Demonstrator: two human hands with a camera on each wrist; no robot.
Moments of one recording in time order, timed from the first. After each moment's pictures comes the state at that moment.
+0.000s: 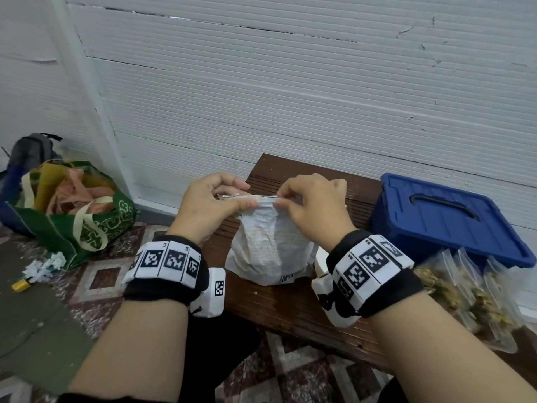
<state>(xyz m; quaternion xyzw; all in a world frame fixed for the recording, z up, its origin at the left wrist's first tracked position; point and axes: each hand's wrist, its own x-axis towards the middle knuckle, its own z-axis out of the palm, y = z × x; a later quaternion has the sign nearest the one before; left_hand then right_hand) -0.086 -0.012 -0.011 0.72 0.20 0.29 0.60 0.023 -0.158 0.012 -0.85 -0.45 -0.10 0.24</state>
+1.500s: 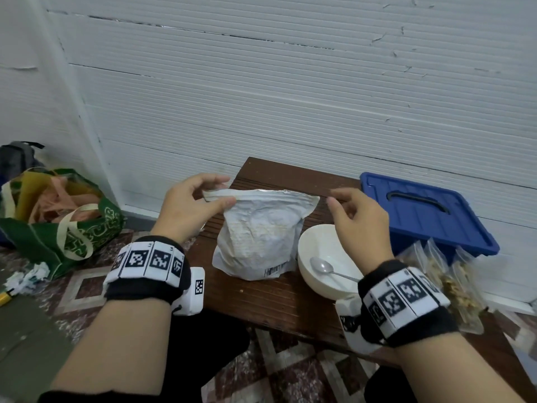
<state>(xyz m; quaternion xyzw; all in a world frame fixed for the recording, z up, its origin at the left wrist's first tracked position) -0.090 -0.006 -0.015 0.79 0.20 0.29 0.51 0.037 -0.238 -0.003 -0.86 -0.24 -0.09 0.43</state>
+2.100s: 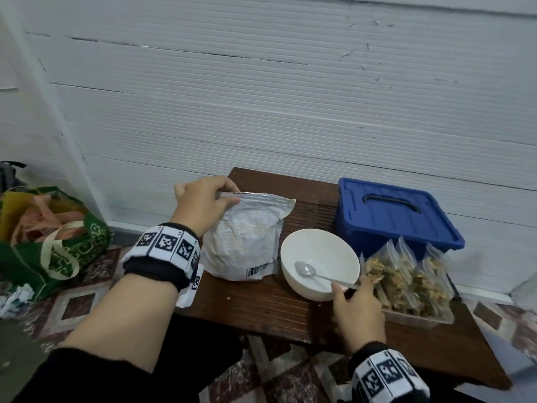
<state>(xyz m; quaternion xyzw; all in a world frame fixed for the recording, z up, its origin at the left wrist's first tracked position) -0.049 -0.031 0.008 0.91 0.20 0.25 0.26 -0.013 -0.304 -0.085 -0.91 0.02 0.06 0.41</state>
